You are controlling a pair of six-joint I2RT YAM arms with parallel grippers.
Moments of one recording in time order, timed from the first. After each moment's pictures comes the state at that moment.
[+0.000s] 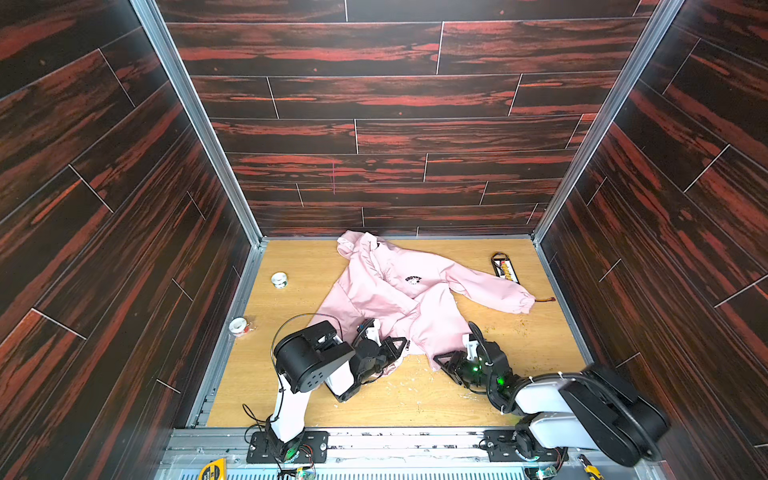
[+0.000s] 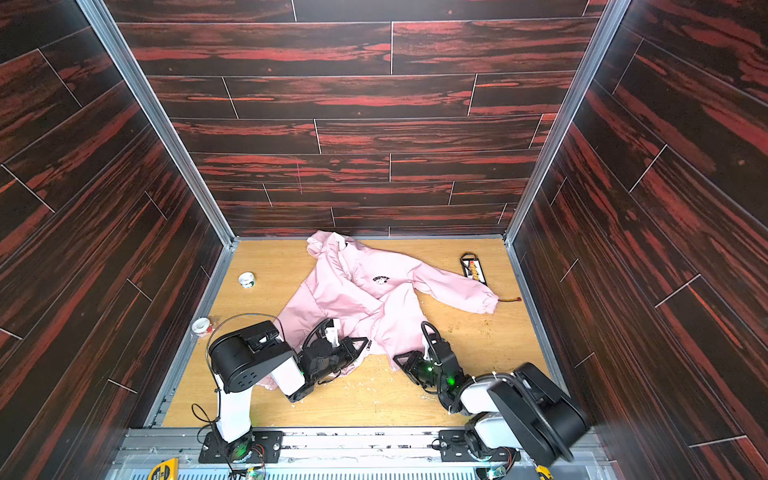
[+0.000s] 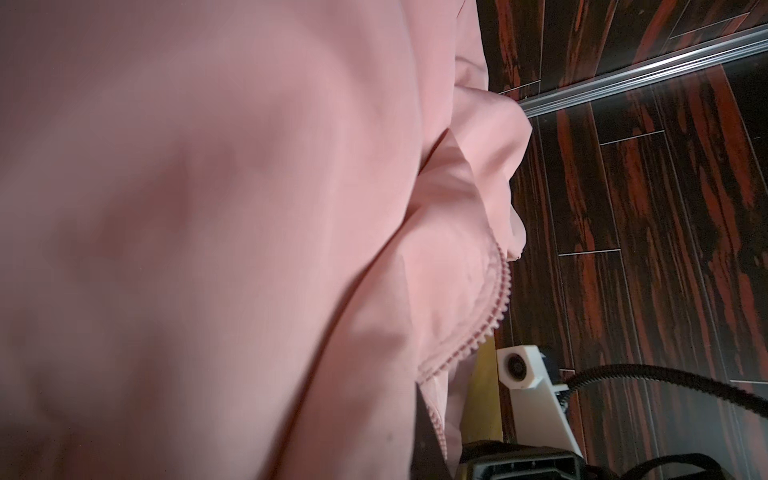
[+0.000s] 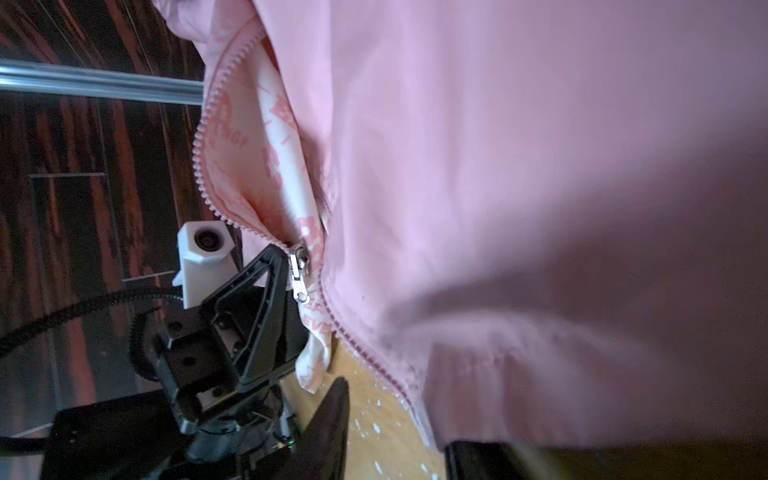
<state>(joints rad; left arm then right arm) -0.81 1.99 0.39 1.30 0.04 -1.26 0.59 1.31 0.09 0.62 -0.32 1.20</state>
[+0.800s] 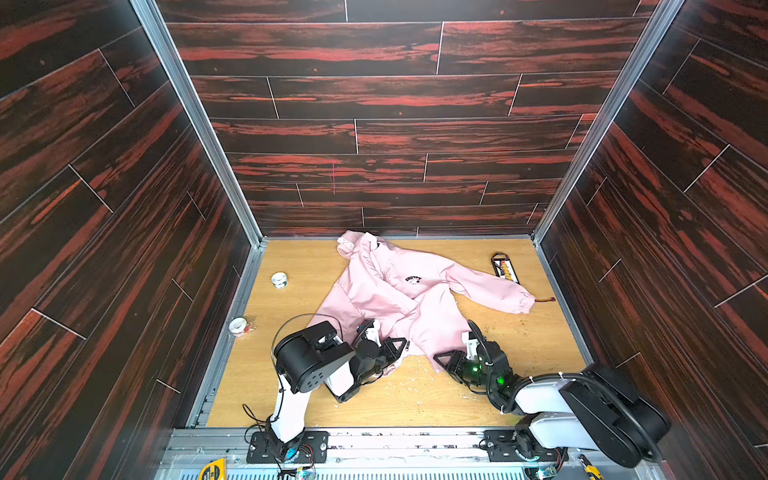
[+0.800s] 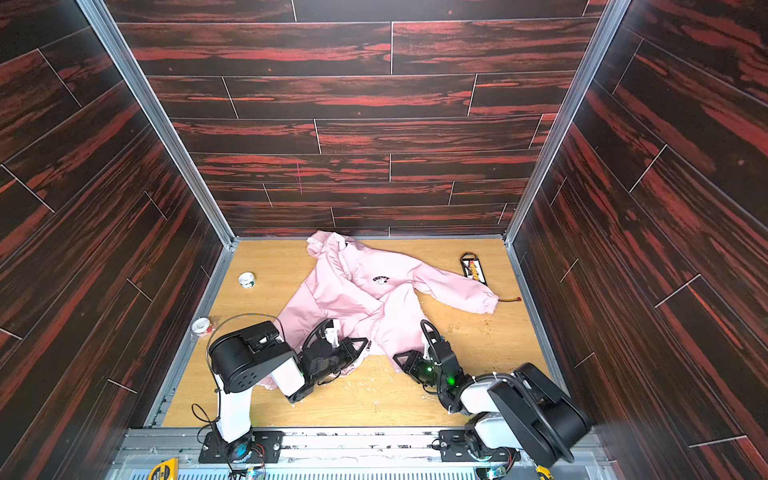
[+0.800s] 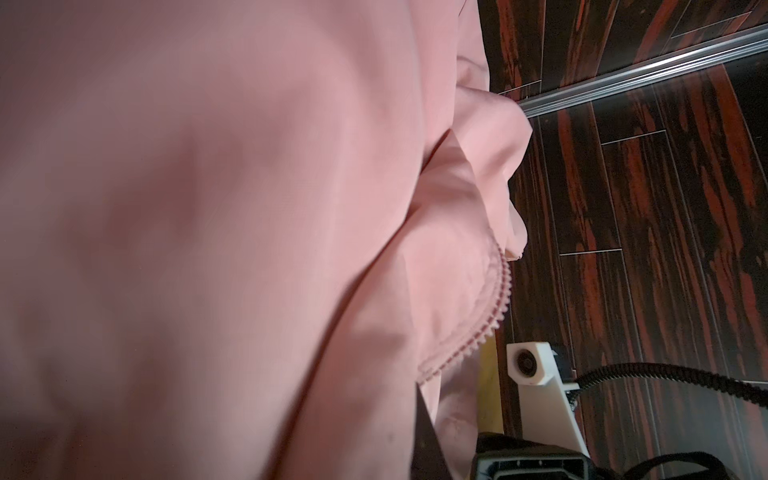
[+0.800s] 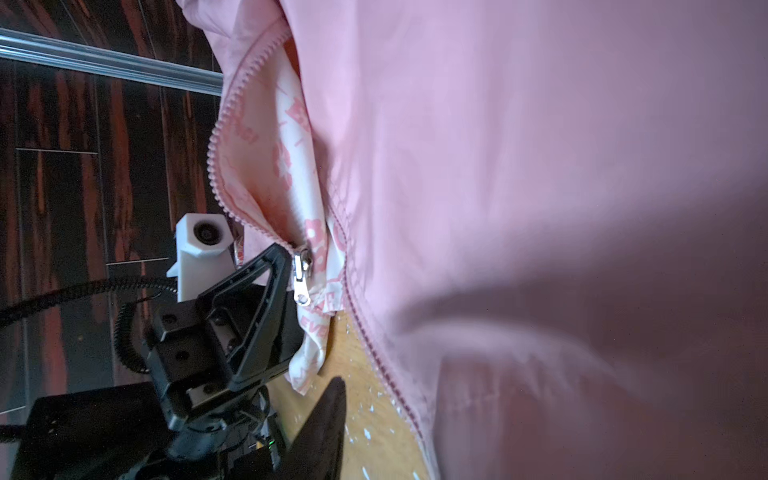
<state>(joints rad) -0.82 1.99 0.39 1.30 0.04 -1.26 0.60 1.39 0.07 0.75 -0.36 1.17</state>
